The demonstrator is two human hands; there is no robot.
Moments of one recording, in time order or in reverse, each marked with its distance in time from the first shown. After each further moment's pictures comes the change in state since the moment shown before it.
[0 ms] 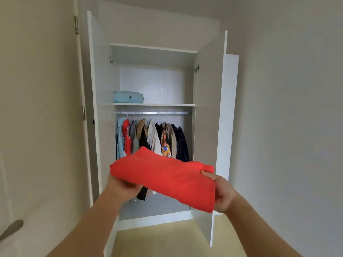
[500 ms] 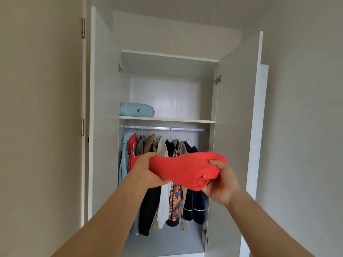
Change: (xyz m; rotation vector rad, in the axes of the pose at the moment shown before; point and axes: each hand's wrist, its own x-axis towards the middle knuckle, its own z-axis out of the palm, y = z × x) left_hand 0.204 0.057 0.110 0.202 0.027 -0.088; right_hand 0.220 -0.114 0.052 0.180 -0.100 -0.142
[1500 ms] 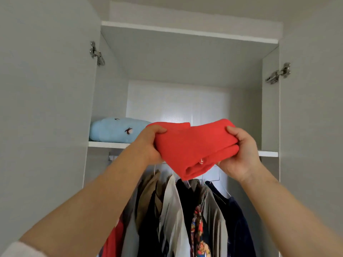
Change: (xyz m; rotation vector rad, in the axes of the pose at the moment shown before) left_hand 0.468 0.275 0.084 0.303 -0.141 0.318; right_hand 0.529 -0.131 0.067 -0.059 -0.339 -0.288
